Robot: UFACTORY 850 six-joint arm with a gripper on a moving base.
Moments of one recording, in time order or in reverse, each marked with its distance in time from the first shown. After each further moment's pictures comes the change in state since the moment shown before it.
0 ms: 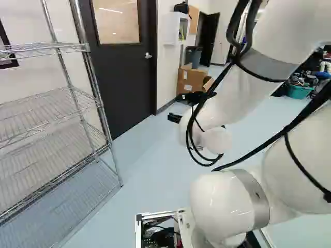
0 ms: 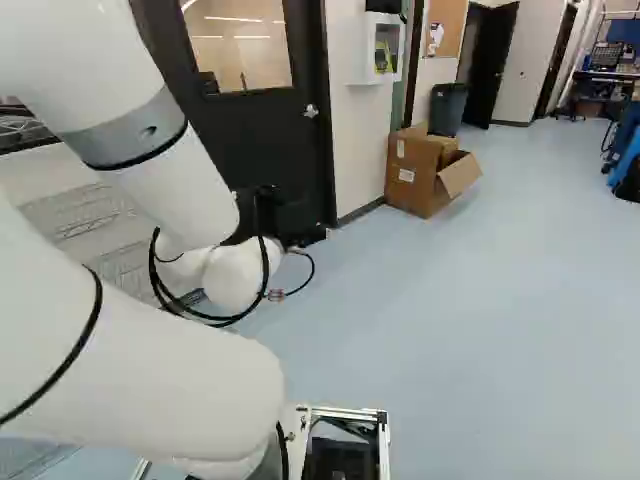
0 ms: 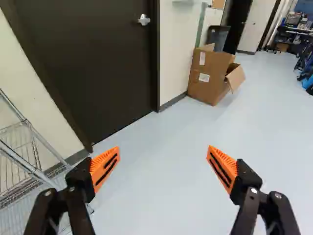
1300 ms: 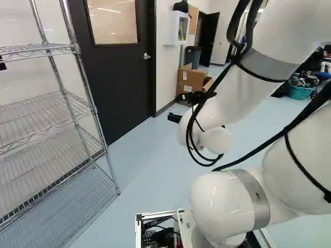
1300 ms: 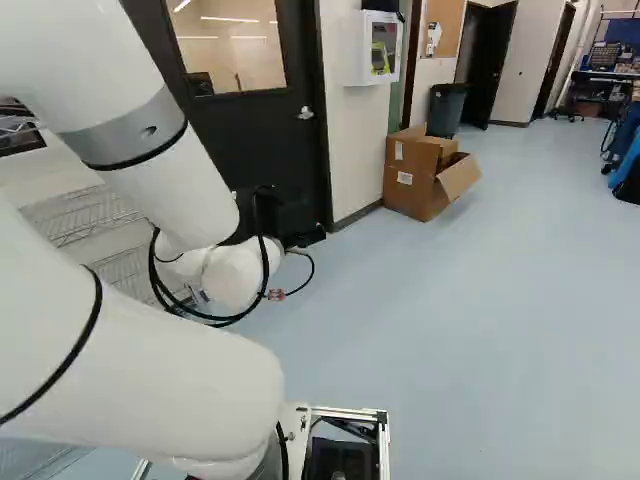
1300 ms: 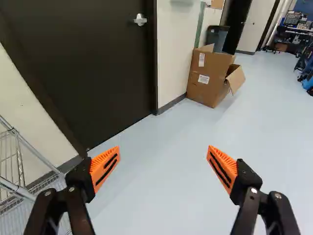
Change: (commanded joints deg) arm 0.0 0.0 0.0 0.0 0.0 0.0
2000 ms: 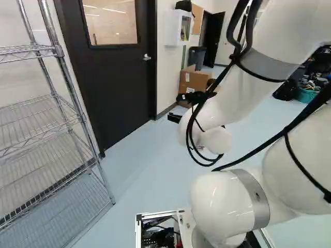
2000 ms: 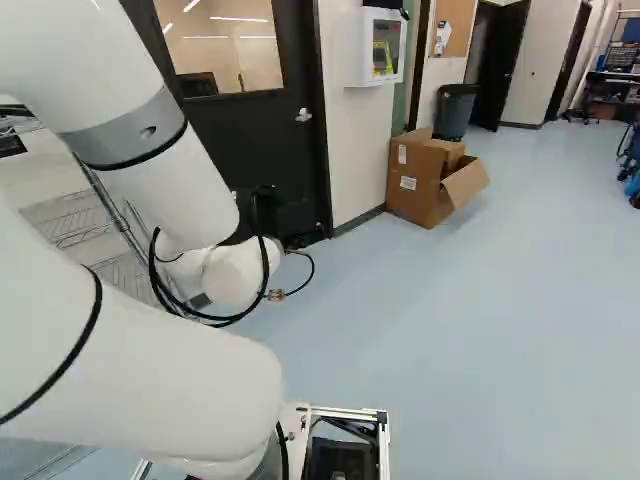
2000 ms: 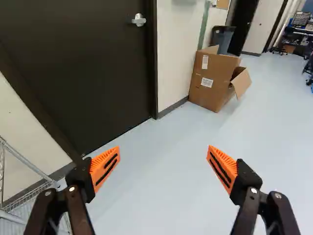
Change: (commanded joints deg) arm 0.0 0.0 0.0 0.0 0.0 0.0
